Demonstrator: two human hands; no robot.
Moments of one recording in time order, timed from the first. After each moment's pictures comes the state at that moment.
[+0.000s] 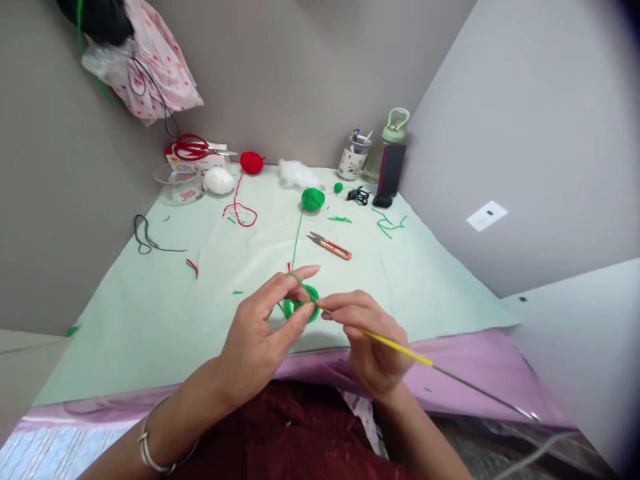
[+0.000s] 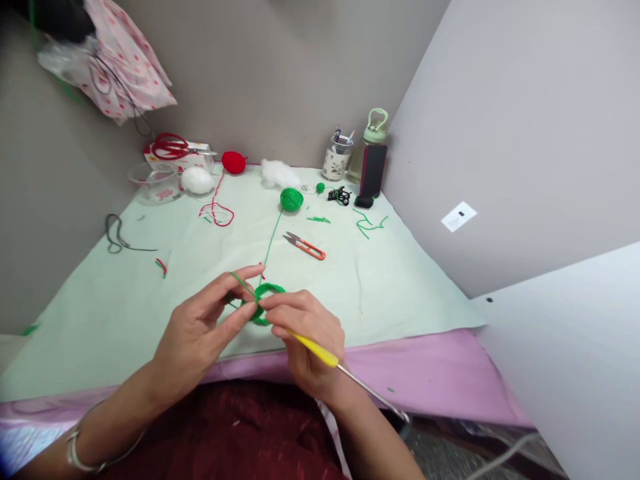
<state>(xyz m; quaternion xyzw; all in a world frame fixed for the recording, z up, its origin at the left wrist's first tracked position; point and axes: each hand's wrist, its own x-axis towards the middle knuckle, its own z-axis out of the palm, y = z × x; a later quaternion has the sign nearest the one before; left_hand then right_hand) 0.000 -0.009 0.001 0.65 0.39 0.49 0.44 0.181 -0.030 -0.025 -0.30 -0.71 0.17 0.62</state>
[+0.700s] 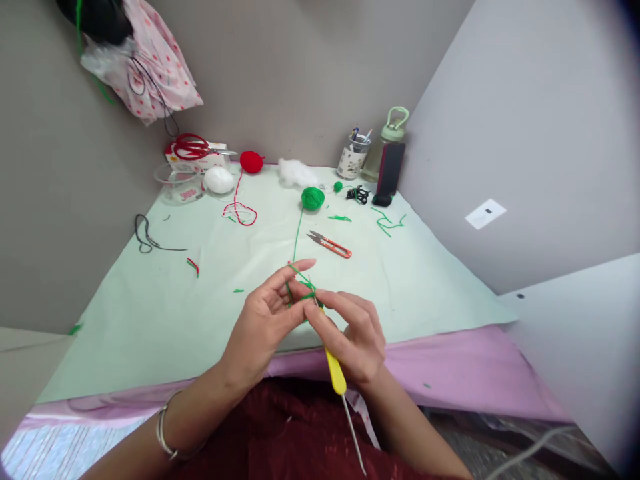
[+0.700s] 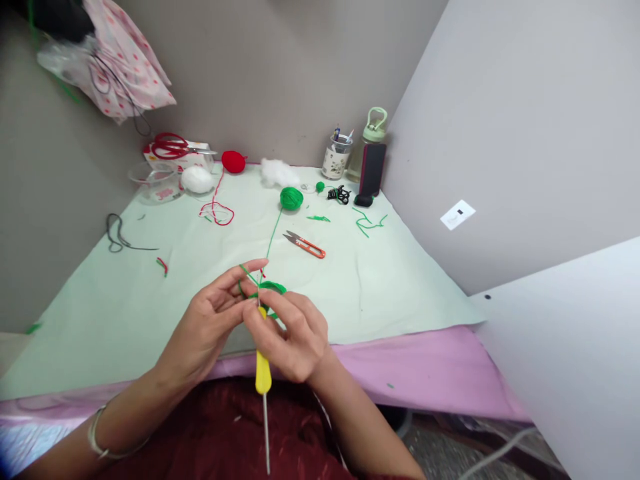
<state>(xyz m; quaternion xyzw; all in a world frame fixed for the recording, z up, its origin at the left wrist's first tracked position) 0.009 -0.006 -0.005 0.36 0.33 0.49 0.72 0.169 -0.027 -0.038 -0.35 -0.76 -0.19 0.51</state>
